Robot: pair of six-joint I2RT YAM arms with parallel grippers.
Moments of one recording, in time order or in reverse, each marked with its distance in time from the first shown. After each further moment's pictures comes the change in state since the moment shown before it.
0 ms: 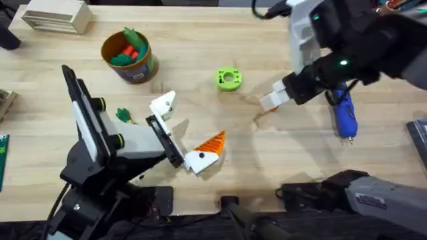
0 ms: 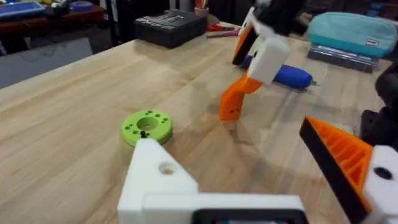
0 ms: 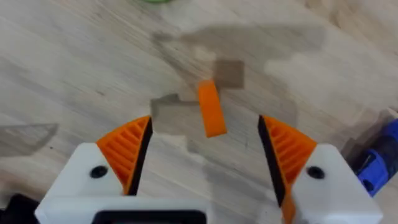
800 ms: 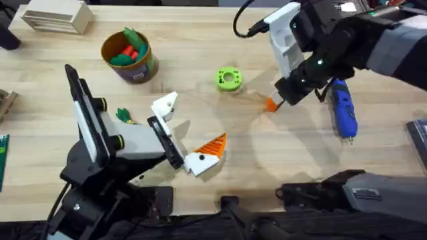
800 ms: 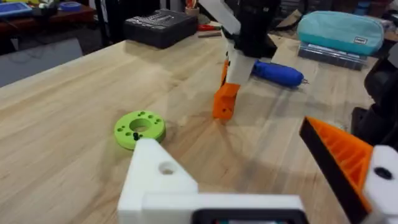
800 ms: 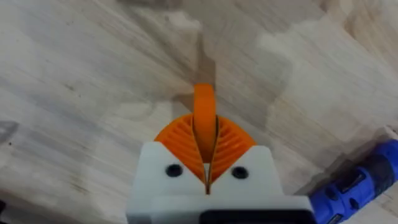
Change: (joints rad) left arm 0.000 0.000 0.000 0.000 0.027 0.000; right arm 0.000 0.146 0.004 0.038 0.043 -0.122
